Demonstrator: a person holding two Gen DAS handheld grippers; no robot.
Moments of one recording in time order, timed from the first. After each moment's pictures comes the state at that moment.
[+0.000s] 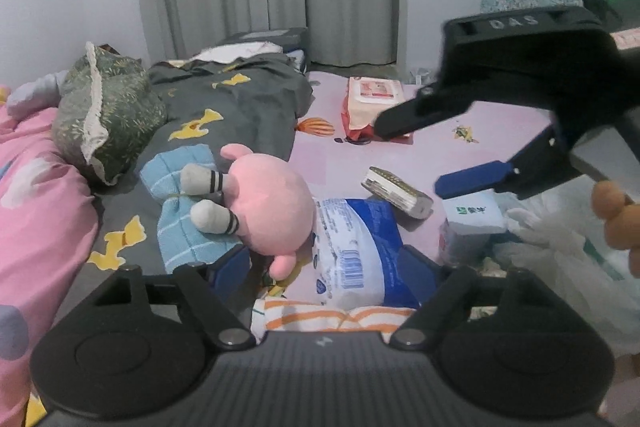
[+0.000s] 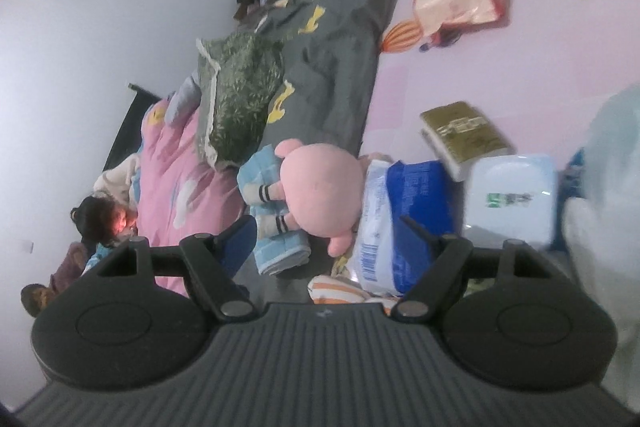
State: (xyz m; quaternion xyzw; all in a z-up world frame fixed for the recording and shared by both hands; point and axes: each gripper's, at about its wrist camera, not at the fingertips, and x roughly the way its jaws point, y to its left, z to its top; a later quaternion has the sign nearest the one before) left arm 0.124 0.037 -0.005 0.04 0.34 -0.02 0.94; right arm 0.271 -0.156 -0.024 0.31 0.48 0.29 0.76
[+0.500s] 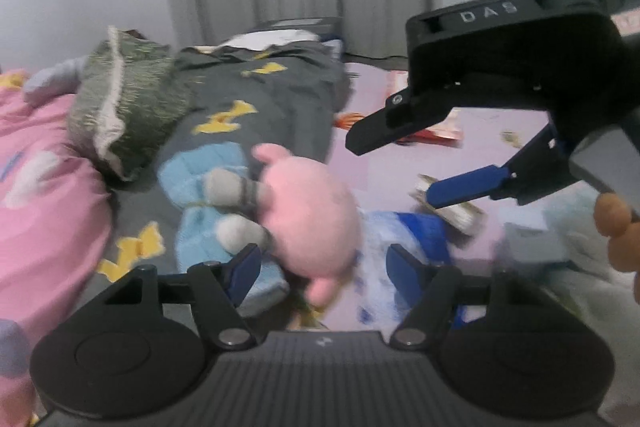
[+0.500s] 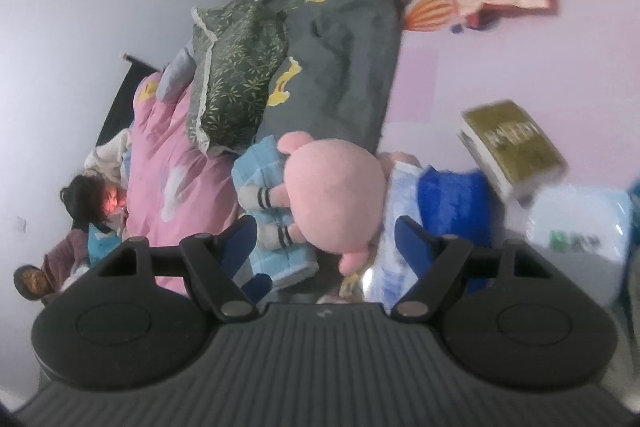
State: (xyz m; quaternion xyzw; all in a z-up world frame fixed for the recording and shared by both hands) left arm 0.166 0.053 -0.015 0.03 0.36 0.04 0.93; right arm 0.317 -0.103 -0.033 0.27 0.51 0.31 0.75
